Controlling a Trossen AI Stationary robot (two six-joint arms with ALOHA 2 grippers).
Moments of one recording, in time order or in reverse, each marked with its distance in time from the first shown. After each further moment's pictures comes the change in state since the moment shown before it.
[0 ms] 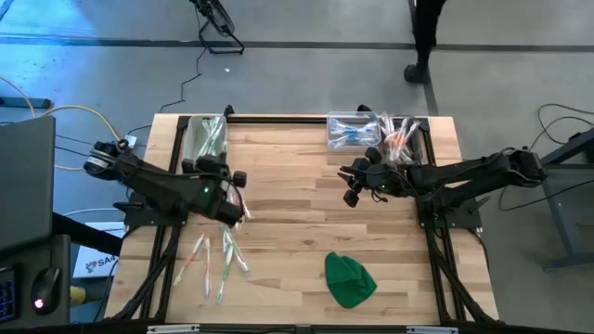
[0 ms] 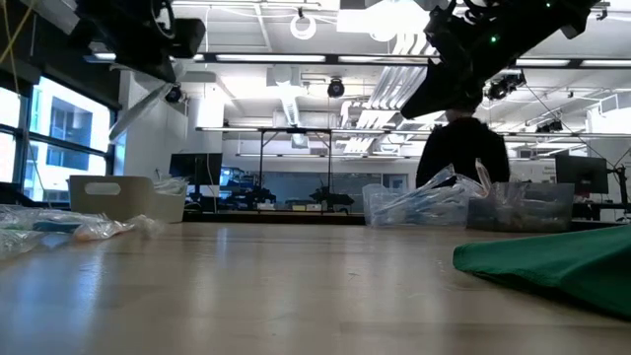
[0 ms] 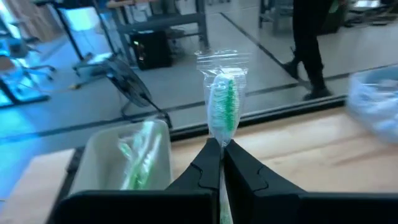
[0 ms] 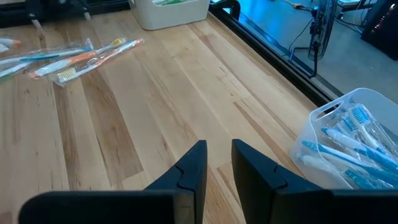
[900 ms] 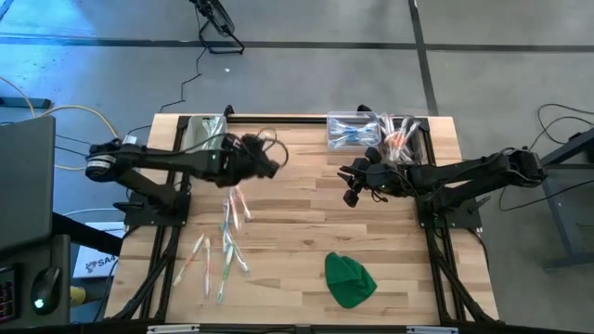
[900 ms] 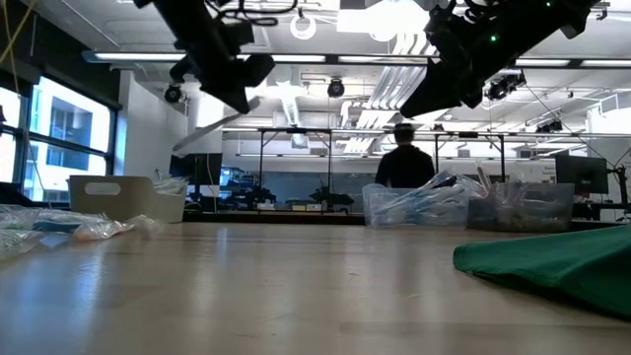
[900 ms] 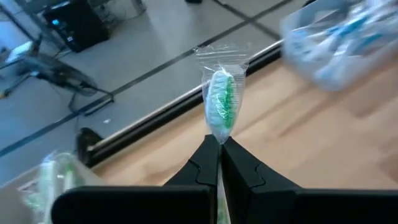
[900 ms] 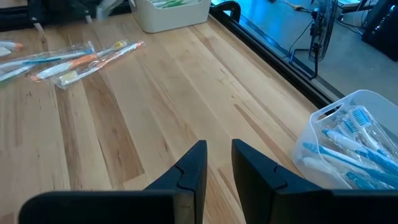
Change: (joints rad) left arm 0.373 0.000 0.000 1.046 0.365 1.345; right arm 0.002 0.000 0.000 0.007 0.000 0.000
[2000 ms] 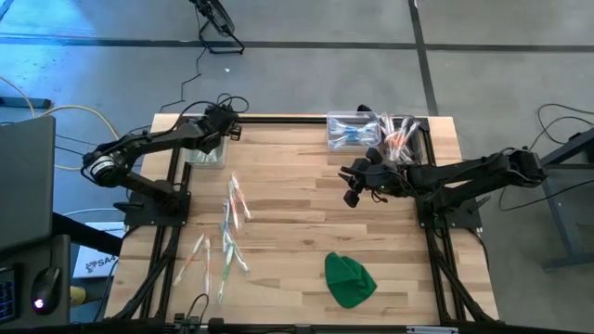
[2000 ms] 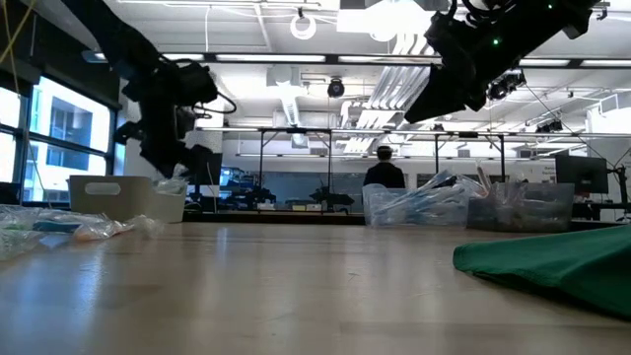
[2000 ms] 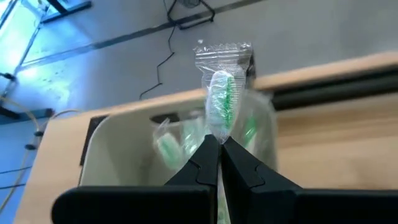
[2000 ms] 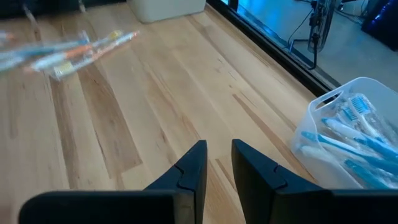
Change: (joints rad) left arm 0.696 0.000 -0.308 0.231 0.161 0.145; right arm 0.000 0.000 0.000 -0.040 0.001 0.030
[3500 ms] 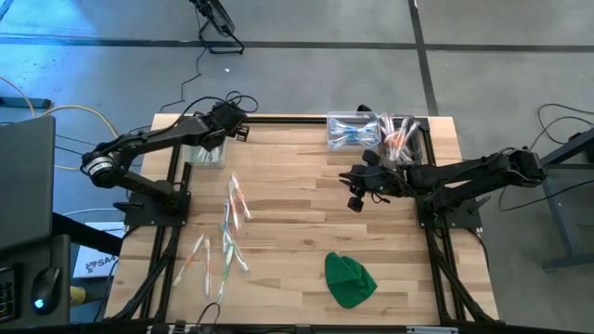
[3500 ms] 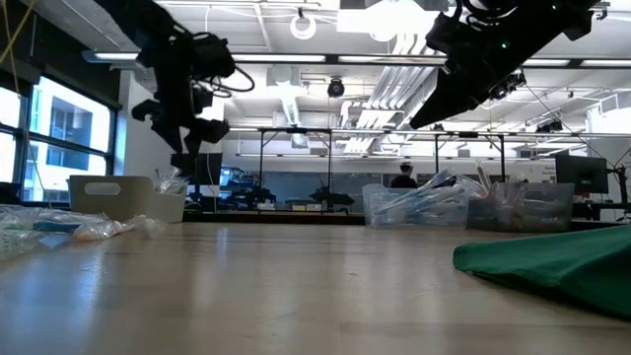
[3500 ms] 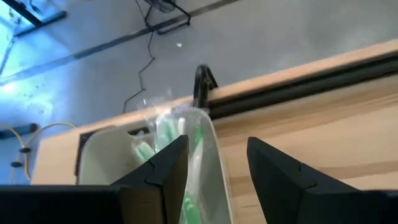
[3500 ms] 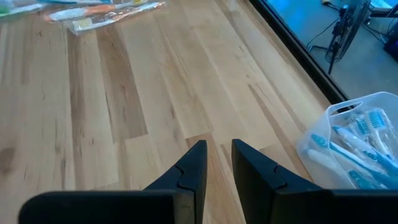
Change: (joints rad) left arm -0.114 -0.015 0.186 -0.255 0.019 -0.051; right arm 0.000 0.000 0.000 -0.050 -0.082 -0.162
